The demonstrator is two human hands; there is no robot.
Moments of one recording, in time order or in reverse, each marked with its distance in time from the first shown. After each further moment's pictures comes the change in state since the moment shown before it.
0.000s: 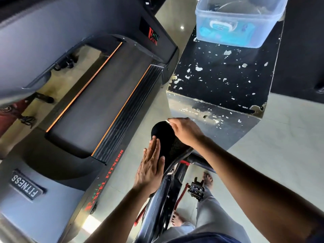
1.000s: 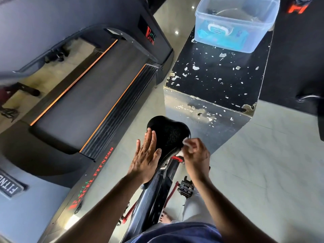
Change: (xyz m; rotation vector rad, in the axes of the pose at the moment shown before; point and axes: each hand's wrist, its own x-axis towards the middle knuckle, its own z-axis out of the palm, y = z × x) left_hand 0.005 -0.004 -0.007 0.047 -0.103 0.069; right_hand -0.123 -0.027 0.032 0.412 0.529 0.470
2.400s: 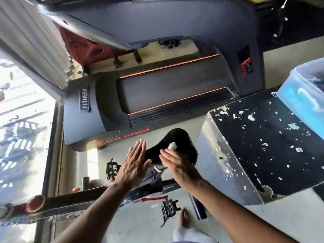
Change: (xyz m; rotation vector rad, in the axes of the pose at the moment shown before) left_hand -0.061 0.062 0.054 0.033 0.404 -0.666; right_hand 0.096 0.010 0.010 -0.183 -1.041 -1.385
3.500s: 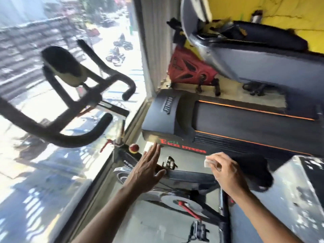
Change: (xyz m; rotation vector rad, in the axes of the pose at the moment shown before) left_hand -0.280 -0.036 -0.099 -0.083 0.389 -0.323; right_hand 0.035 -0.168 -0.059 0.341 0.103 -0.062
